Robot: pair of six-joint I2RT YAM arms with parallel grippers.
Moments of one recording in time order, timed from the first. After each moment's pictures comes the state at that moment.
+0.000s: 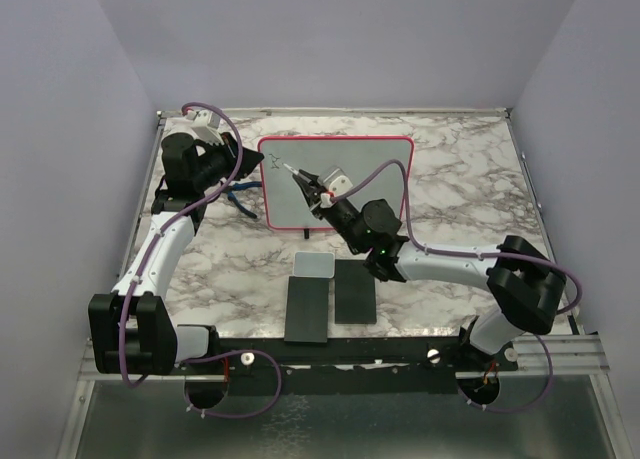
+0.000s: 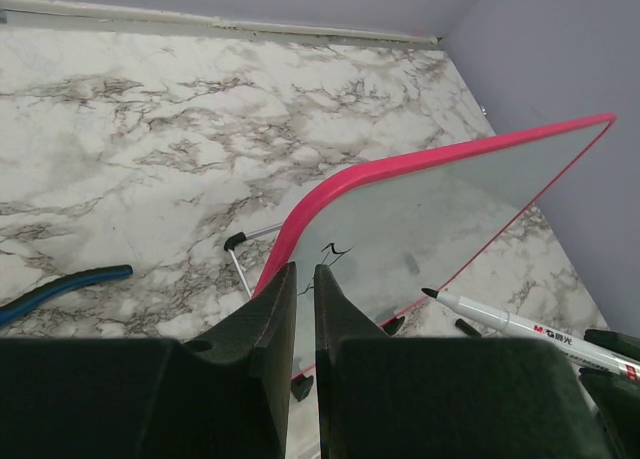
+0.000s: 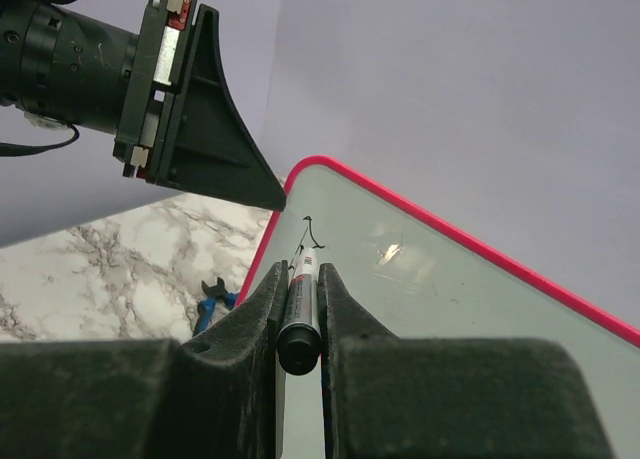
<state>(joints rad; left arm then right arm) -0.04 1.27 0.95 0.13 0.59 -0.42 1.02 1.60 0.91 1.01 0.22 -0.33</state>
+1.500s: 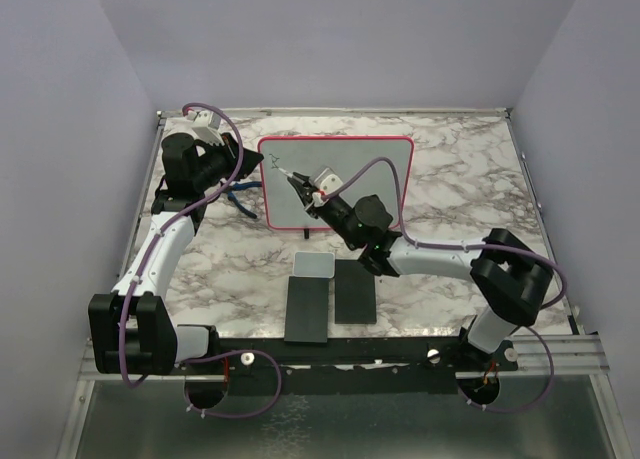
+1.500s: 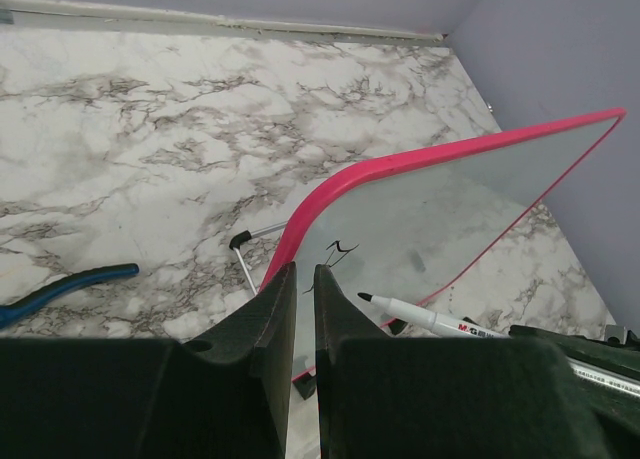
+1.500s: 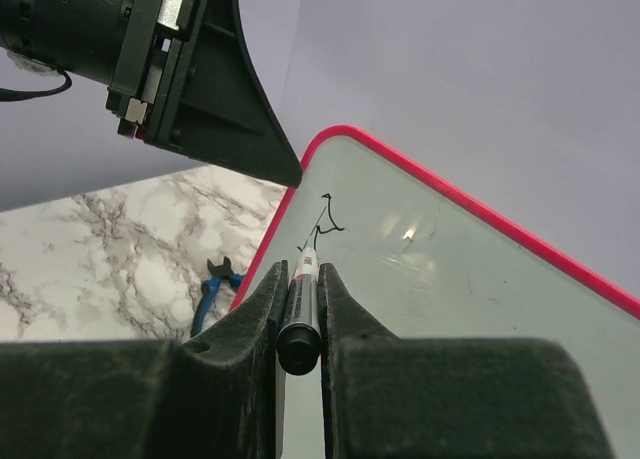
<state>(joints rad) -0.04 1.27 0.95 0.13 0.59 -0.40 0.98 1.66 0.92 1.00 0.13 -0.33</state>
